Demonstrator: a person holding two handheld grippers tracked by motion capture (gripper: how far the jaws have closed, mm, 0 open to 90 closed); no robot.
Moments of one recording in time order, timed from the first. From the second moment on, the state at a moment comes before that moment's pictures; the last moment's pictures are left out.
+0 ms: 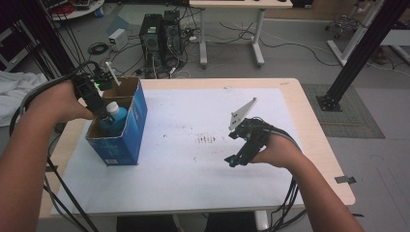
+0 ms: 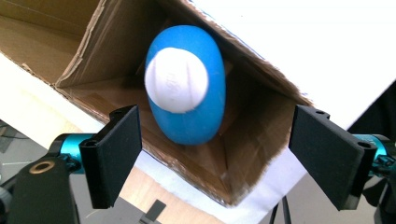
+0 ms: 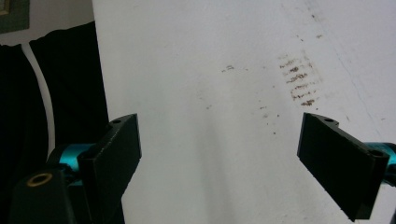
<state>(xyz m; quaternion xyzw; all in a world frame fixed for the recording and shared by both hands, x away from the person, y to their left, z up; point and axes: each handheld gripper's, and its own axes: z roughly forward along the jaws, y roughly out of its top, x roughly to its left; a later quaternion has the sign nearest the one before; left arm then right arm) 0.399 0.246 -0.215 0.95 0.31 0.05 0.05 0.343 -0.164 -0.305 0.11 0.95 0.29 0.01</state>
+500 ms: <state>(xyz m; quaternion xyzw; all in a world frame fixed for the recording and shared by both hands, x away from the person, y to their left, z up) 0.379 0.227 -0.192 0.96 0.27 0.07 0.06 0.343 -0.162 -0.296 0.11 0.95 0.29 0.01</state>
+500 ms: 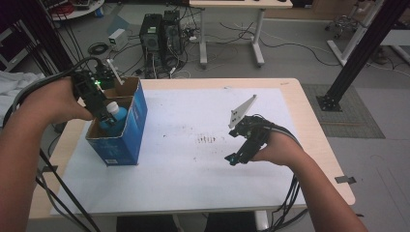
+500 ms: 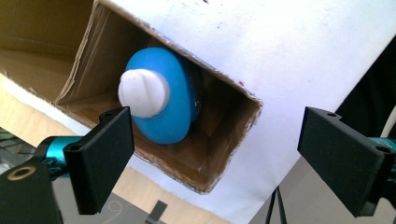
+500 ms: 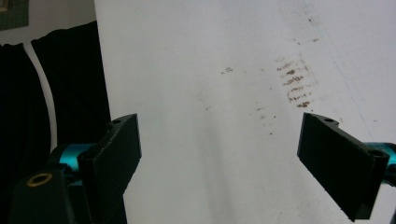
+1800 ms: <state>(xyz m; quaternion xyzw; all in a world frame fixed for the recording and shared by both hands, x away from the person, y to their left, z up) 0.379 0.093 -0.244 1.00 0.08 0.03 0.03 0.366 -0.152 -0.291 0.08 0.99 0.14 -0.01</state>
